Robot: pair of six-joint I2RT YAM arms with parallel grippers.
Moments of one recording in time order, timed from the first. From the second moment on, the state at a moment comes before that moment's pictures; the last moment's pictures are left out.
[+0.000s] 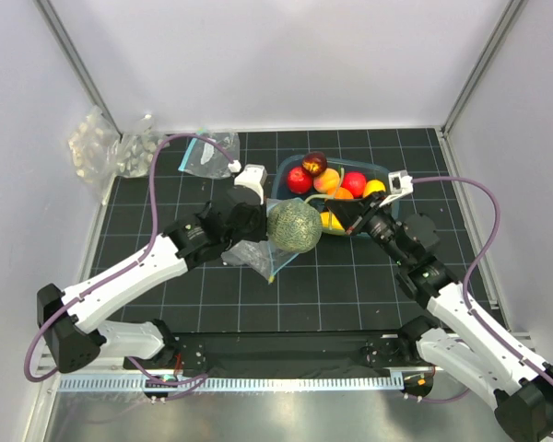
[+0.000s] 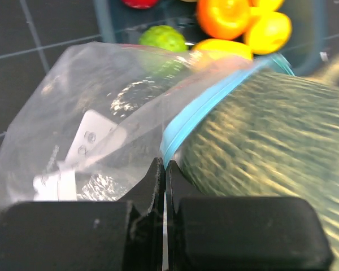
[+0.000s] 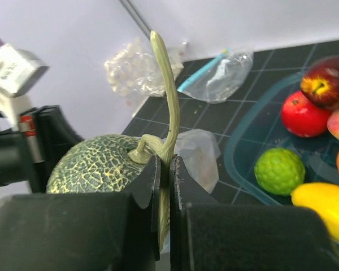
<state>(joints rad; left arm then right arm) -0.90 1.26 1.19 -0.56 -0.33 -0.52 0.49 0.77 0.57 0.32 -0.16 0.62</state>
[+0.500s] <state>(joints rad) -0.88 1.23 1.12 -0.45 -0.06 -0.67 0.52 0.88 0.59 0.20 0.05 0.62</state>
